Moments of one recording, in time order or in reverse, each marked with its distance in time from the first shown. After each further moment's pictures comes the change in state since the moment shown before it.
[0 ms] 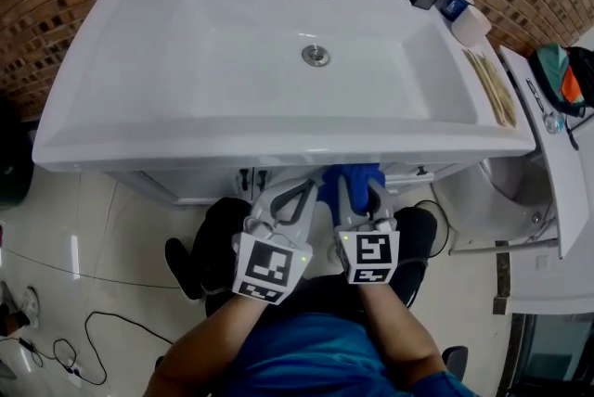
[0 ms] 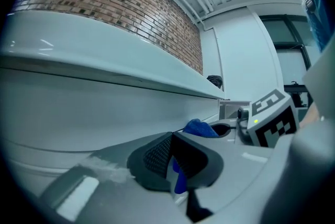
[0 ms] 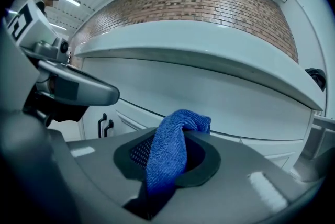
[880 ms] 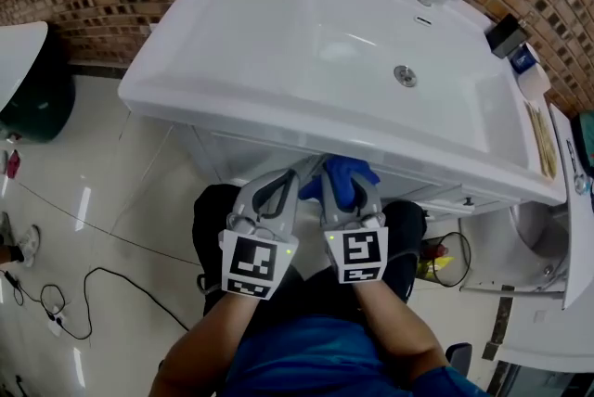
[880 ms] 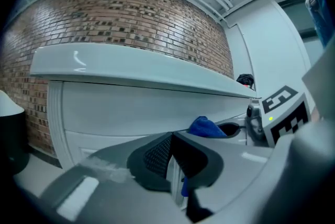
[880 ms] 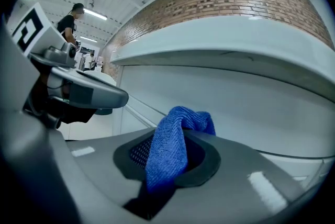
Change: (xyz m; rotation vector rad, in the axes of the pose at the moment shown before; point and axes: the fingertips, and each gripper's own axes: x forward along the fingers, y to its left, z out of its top) left arm -0.131 0.122 -0.024 -0.053 0.000 0.349; right arm 0.039 0.178 0.053 -0.089 -0.085 0.321
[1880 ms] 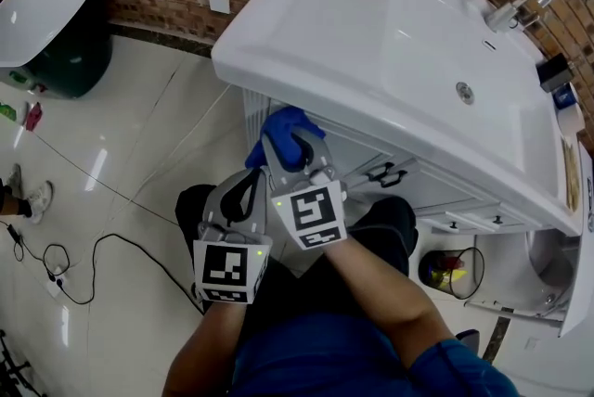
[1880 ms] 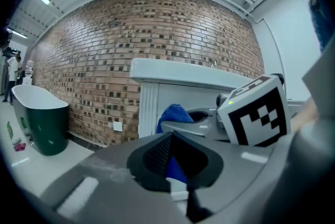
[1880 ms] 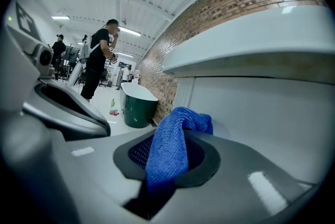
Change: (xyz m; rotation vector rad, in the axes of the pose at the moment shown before) left arm -0.124 0.125 -0.037 -0.110 0.032 0.317; right arm 0.102 0.207 0.087 -0.106 -0.145 0.393
